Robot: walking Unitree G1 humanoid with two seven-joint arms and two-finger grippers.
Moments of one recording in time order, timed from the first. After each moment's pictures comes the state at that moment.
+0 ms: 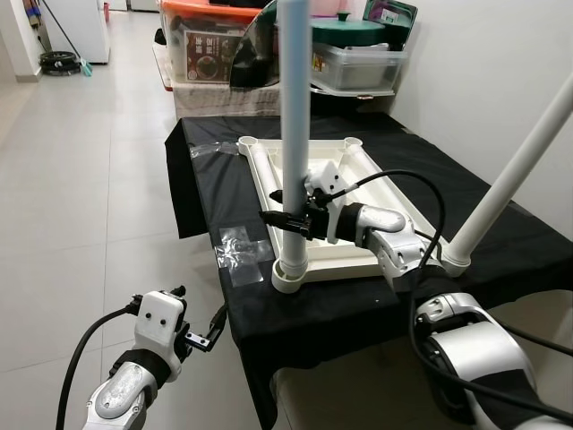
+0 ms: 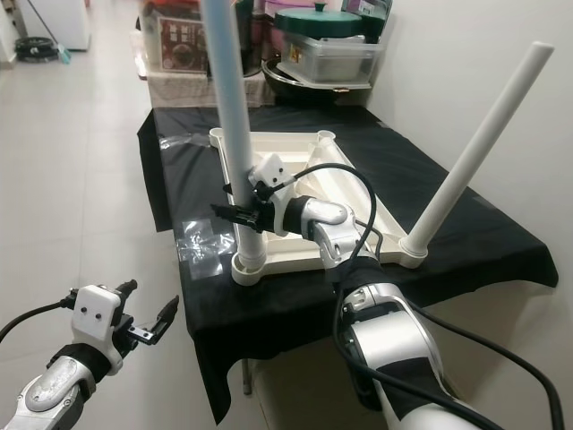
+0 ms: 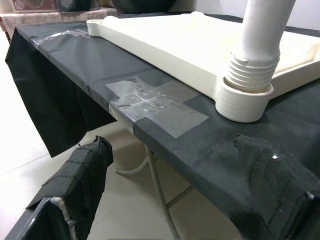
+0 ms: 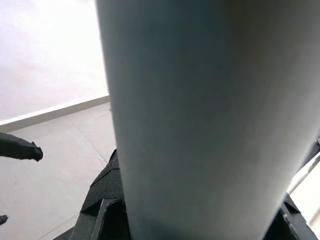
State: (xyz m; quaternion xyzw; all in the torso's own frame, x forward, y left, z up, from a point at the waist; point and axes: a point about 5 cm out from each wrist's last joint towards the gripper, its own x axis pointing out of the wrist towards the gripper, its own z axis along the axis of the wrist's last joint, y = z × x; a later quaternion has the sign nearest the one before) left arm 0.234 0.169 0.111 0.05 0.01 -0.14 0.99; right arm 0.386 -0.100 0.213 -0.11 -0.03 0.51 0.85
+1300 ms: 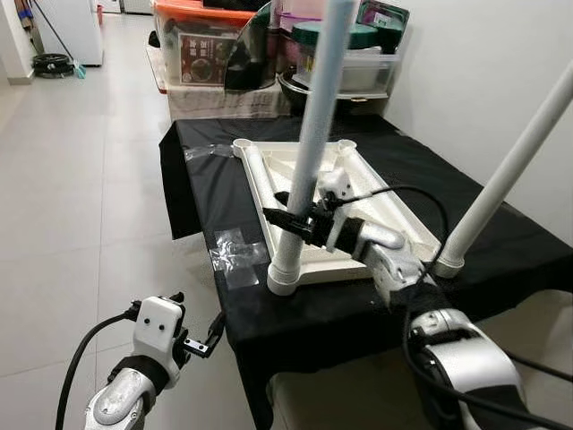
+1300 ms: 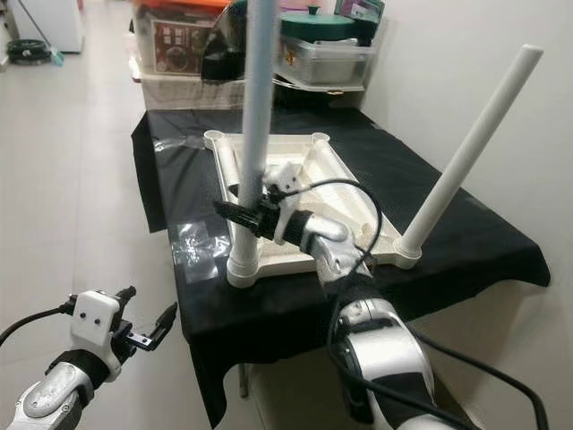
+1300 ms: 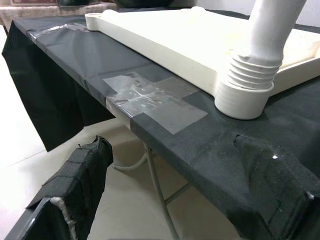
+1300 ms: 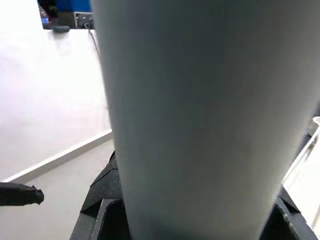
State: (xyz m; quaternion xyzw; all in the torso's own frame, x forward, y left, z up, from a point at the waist) left arm 0.230 0.171 0.104 0.04 0.02 -0.14 0.99; right arm 0.377 -0.101 0.180 0.02 -0.03 0.49 0.87
